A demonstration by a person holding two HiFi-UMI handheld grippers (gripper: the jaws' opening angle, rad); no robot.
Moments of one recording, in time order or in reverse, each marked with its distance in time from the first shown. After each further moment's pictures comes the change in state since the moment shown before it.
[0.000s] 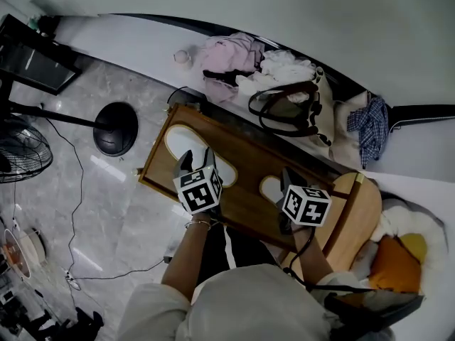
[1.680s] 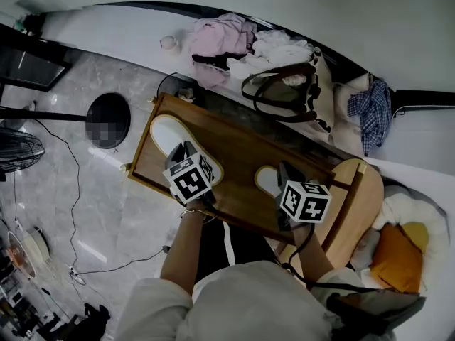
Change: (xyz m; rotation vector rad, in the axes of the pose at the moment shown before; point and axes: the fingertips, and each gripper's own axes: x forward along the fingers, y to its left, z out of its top) left arm 0.024 0.025 -0.025 -0.034 0.079 0.164; right arm 0.008 -0.016 -0.023 0.035 0.043 0.015
